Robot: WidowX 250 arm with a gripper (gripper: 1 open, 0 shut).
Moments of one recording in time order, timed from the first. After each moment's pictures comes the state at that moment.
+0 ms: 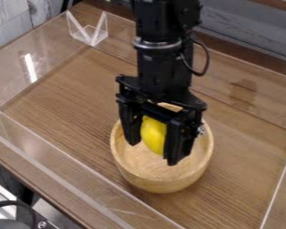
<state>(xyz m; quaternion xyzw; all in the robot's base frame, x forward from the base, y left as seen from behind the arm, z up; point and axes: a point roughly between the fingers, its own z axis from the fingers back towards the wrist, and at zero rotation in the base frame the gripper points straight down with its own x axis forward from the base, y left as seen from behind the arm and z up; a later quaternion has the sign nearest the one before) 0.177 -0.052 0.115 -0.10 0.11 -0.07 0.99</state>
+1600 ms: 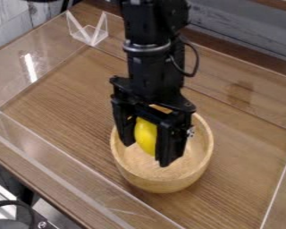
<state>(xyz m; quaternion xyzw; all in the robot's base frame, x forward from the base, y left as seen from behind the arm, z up) 0.175 -0.046 0.112 -0.11 0.09 -0.09 0.99</state>
